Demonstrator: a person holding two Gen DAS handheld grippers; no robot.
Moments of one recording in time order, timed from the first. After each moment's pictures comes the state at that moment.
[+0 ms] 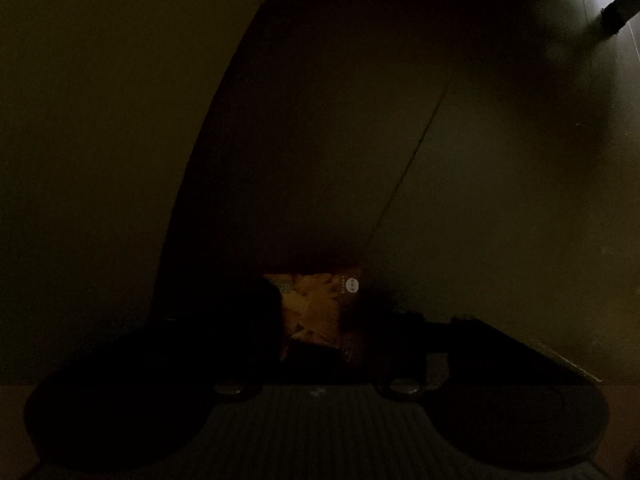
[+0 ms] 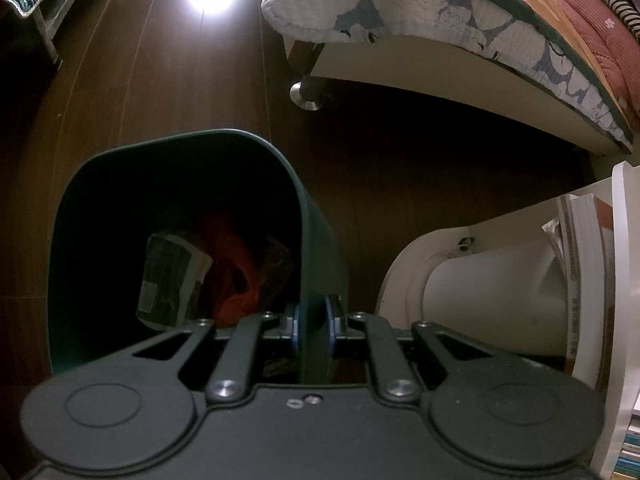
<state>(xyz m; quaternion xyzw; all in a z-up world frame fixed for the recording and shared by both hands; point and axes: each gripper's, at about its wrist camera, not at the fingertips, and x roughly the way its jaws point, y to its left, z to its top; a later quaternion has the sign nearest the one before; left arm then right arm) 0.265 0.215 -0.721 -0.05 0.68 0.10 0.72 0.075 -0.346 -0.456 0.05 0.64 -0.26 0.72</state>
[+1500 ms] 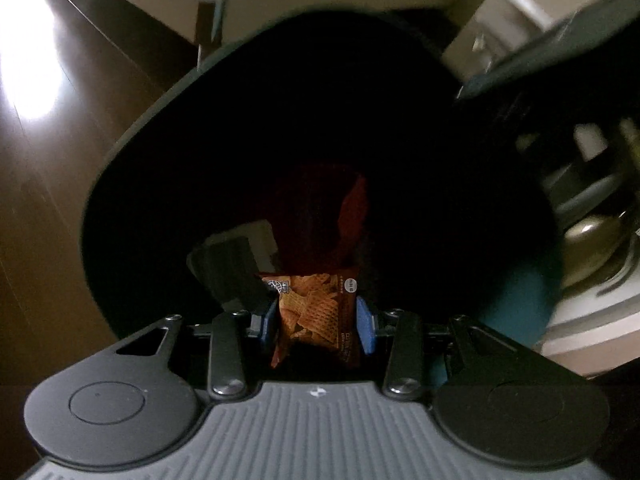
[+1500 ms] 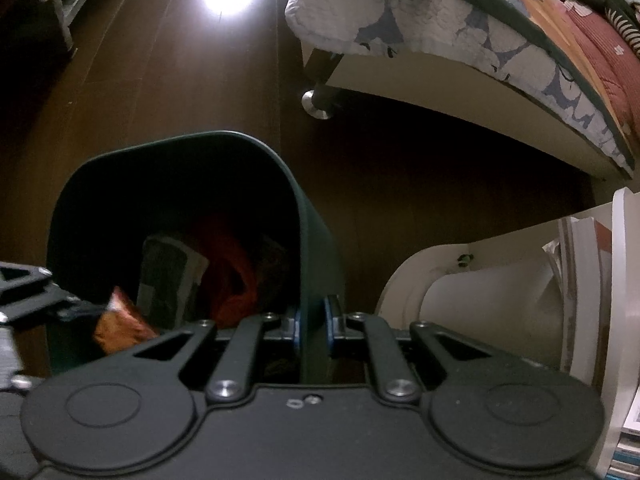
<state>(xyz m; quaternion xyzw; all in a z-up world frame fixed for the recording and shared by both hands) 0.114 -0.261 -0.525 0.21 0.54 -0.53 0.62 0.076 -0.332 -0.453 0.02 0.63 -0.25 0.73</state>
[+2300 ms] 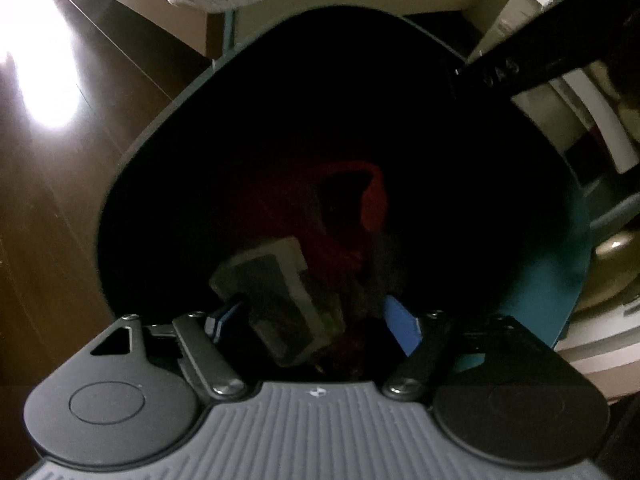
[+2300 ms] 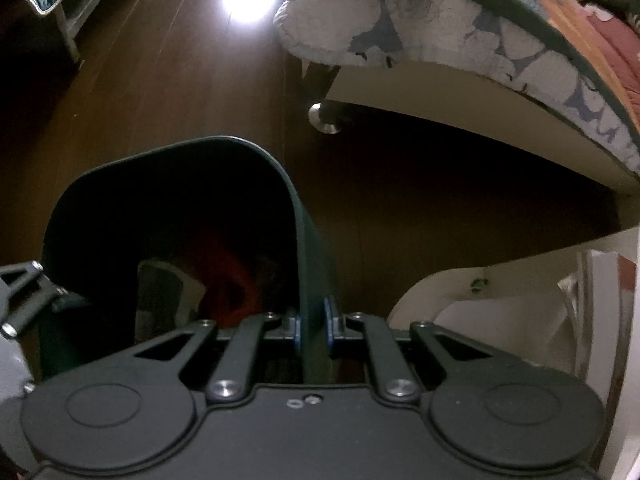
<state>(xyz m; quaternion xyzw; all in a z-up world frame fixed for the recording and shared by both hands) 0.111 -0.267 -0.524 0.22 0.52 -0.51 0.65 0.079 -0.385 -0.460 0.04 0.63 -0.21 0.75</state>
